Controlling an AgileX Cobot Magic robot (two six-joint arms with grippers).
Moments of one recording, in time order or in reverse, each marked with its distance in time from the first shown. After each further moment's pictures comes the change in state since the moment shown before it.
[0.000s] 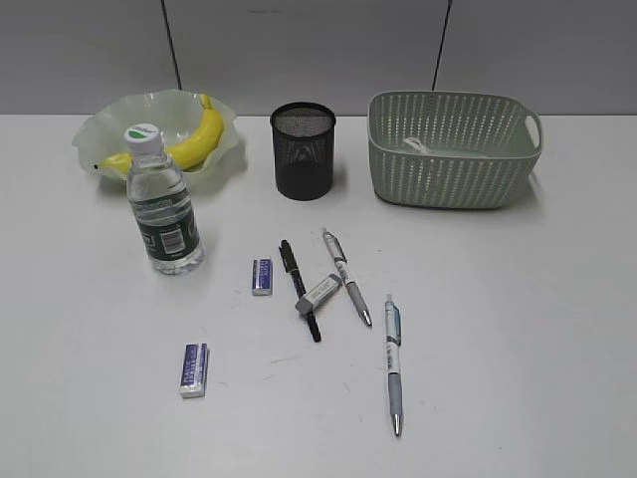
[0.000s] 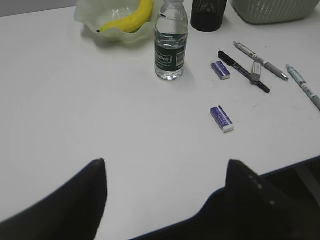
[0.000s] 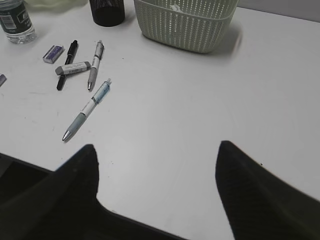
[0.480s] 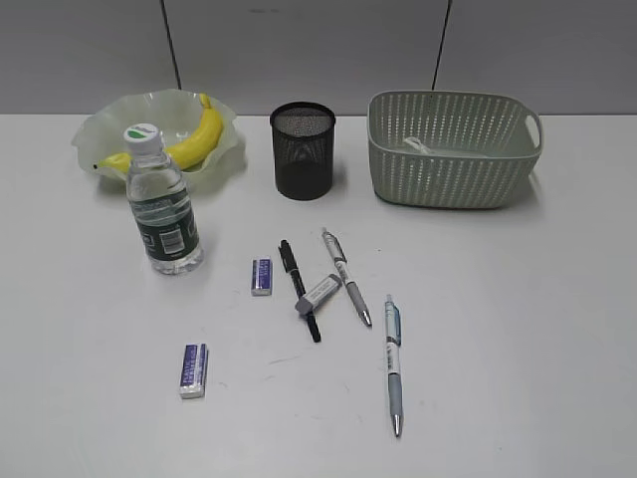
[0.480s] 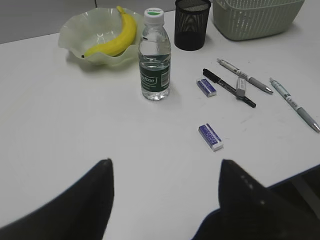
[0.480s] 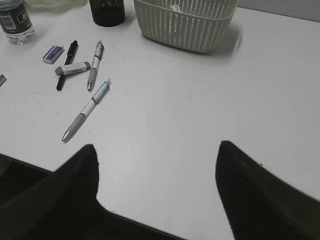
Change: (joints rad) left arm 0.000 0.001 0.029 -0.048 -0.099 0.076; right arm 0.000 0.000 0.000 0.000 0.000 0.001
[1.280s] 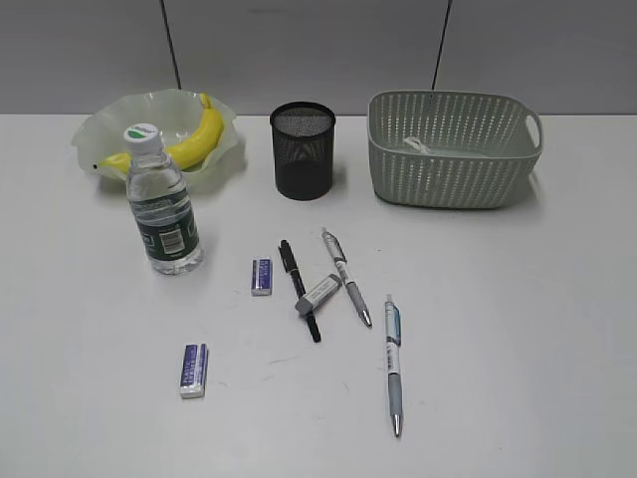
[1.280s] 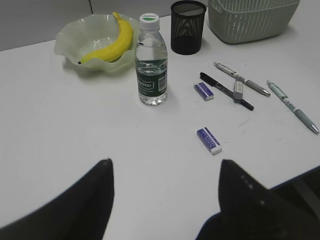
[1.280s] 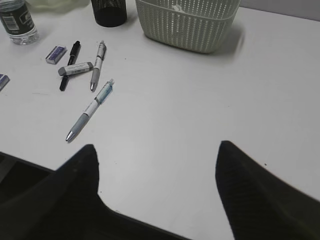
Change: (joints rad) left arm 0.000 0.000 0.015 -0.015 -0.031 0.027; right arm 0.000 0.000 0.000 0.004 -0.002 0.000
